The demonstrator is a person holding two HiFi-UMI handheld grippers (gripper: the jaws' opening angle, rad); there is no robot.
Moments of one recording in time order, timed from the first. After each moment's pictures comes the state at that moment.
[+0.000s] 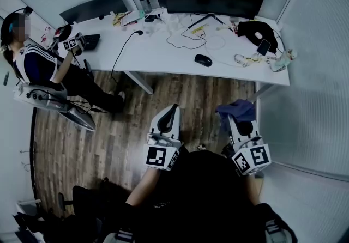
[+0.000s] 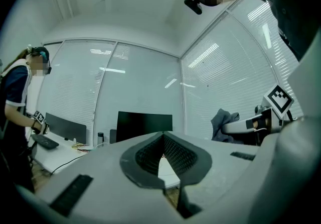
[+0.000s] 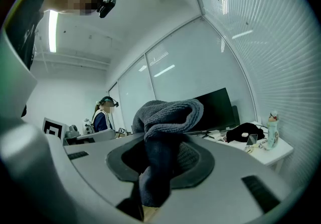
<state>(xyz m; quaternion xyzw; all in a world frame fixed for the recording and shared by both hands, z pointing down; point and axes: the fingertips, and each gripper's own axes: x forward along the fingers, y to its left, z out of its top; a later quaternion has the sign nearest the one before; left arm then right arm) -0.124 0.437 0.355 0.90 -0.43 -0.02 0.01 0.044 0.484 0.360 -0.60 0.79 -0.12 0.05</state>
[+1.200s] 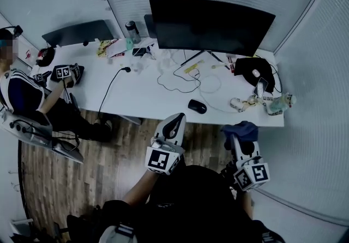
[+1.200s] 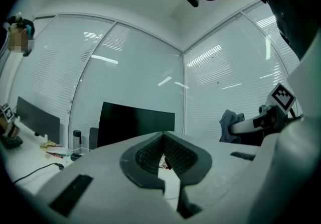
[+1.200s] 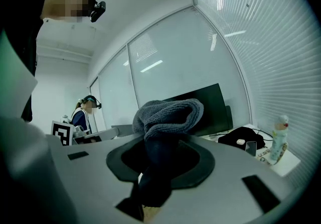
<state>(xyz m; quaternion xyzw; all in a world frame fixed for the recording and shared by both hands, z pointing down) -0.053 0.198 0.376 0.93 -0.36 -0.02 0.04 0.107 0.286 0.361 -0.65 0.75 -0.15 0.06</state>
